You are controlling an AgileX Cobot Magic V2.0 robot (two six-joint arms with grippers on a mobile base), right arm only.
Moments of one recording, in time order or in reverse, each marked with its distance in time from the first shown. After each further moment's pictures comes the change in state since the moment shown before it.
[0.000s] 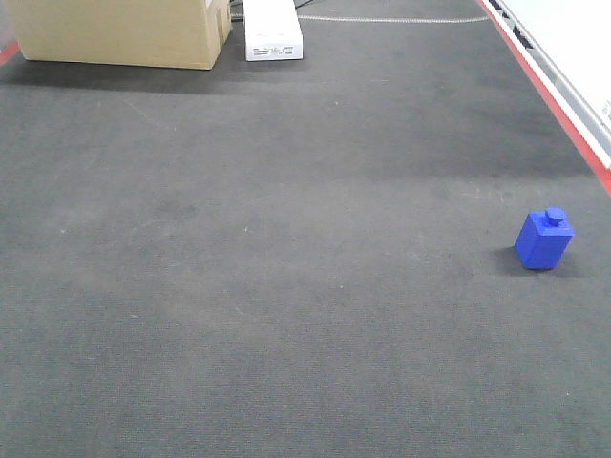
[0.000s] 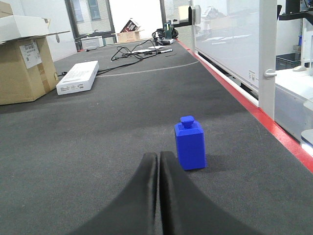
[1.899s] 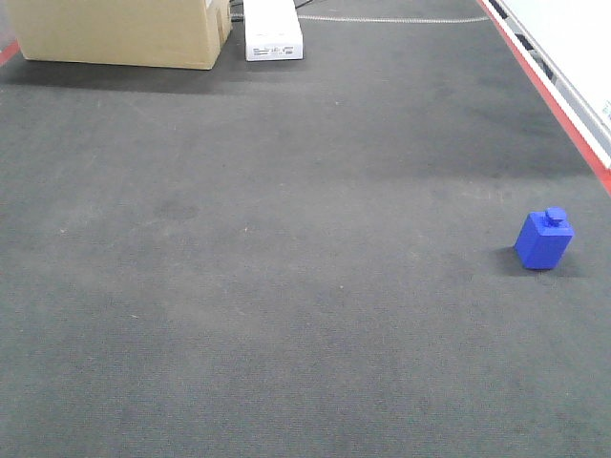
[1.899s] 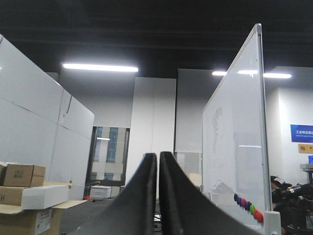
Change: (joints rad) arm 0.000 0.209 -0.523 -0.047 -0.273 -0.126
